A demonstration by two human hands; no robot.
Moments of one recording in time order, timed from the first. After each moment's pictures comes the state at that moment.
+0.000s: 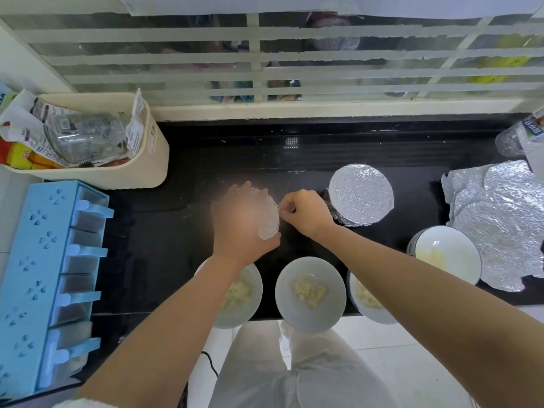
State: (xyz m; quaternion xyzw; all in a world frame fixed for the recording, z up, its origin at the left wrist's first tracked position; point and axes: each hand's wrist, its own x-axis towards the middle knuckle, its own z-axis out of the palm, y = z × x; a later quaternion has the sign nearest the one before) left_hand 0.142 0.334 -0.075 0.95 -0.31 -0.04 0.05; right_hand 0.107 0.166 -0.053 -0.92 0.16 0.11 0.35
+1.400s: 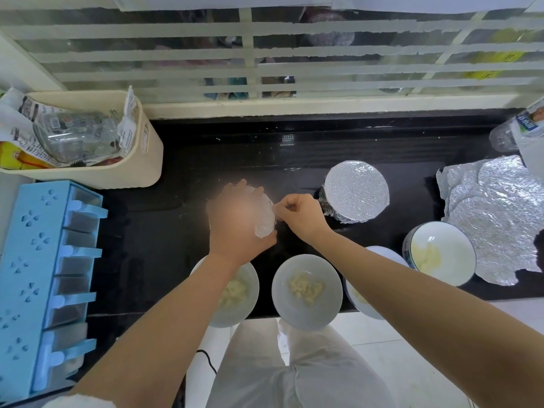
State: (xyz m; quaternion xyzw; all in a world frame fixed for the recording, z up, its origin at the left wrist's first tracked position) left_hand 0.142 0.333 -0.073 0.95 -0.31 -0.04 0.05; right_hand 0.094 0.181 -0.052 -0.81 0.29 0.07 0.51
